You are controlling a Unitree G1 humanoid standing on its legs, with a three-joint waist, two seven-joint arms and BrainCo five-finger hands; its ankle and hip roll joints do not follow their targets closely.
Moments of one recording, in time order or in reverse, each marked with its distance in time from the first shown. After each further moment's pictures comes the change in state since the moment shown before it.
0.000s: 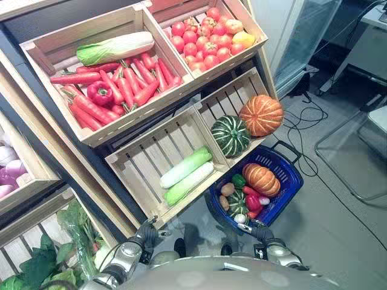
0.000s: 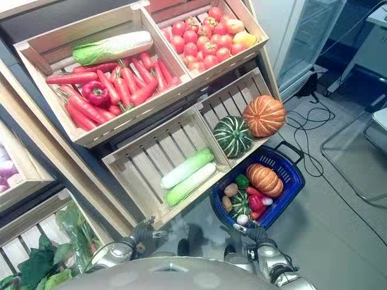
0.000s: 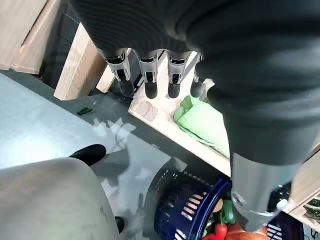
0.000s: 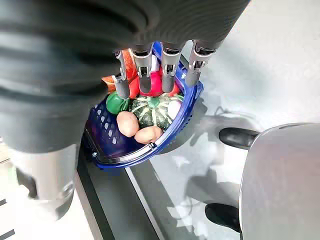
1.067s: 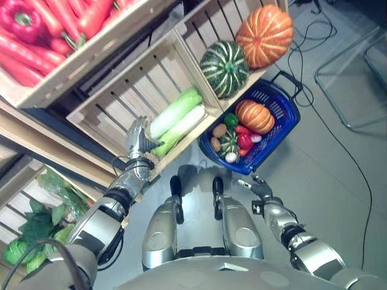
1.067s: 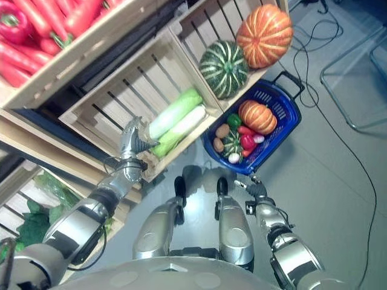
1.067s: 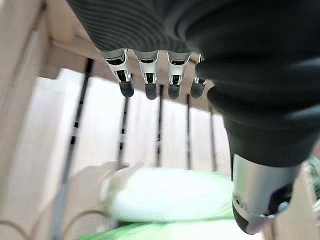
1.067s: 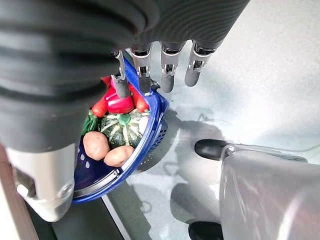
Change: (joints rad) left arm -0.556 0.112 -0.111 -0.074 0.355 0.047 0.677; right arm -0.283 -0.058 0.063 -0.033 0.162 -0.070 -0.048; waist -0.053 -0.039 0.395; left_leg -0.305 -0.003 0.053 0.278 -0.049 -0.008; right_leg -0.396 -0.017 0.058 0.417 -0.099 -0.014
